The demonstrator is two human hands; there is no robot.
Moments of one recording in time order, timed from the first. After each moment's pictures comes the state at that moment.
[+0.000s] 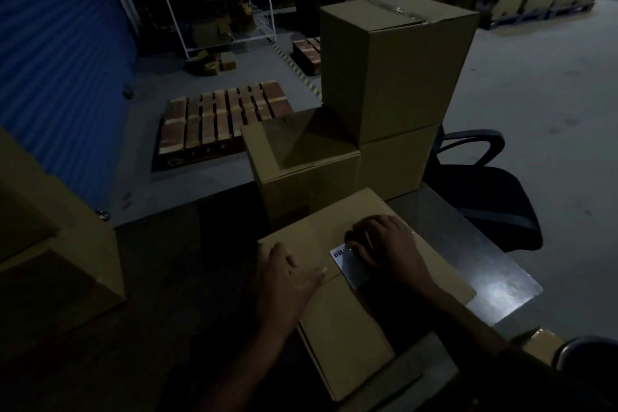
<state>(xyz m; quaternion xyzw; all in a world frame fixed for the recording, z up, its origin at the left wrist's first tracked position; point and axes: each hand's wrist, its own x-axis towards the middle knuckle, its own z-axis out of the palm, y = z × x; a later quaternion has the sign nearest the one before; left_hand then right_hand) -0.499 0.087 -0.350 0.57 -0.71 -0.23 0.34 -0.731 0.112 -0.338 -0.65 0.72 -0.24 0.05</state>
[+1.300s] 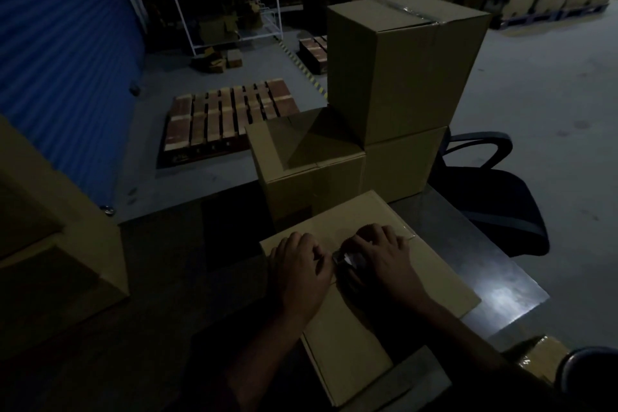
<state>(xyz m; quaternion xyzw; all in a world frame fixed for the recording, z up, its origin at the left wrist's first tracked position) -0.530 0.069 -0.358 0.54 -0.79 -0.12 0.28 -0.708 0.126 -0.339 -0.69 0.70 -0.18 0.02</state>
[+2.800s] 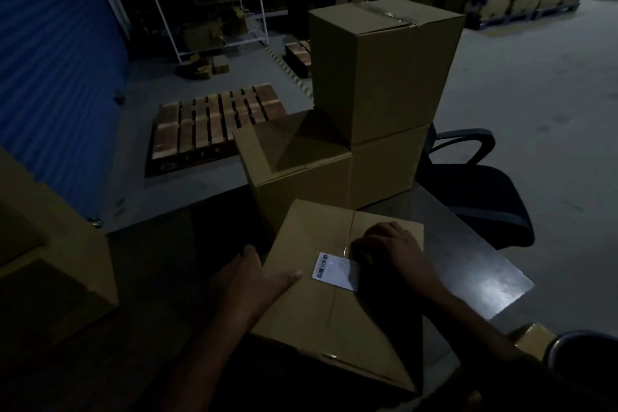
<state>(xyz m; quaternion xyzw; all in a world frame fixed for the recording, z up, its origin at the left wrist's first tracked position) -0.469 0.059 -0.317 0.66 -0.70 -0.25 0.09 -0.754 0.130 -0.340 -0.70 0.70 -0.18 0.03</state>
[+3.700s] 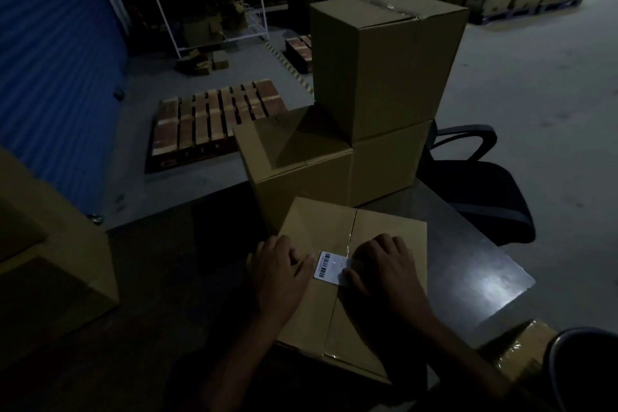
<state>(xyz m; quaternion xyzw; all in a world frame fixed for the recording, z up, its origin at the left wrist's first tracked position) -0.509 0.068 -0.356 0.56 -0.77 -0.12 0.28 -0.702 0.160 -0.343 -0.61 0.76 -0.22 0.04</state>
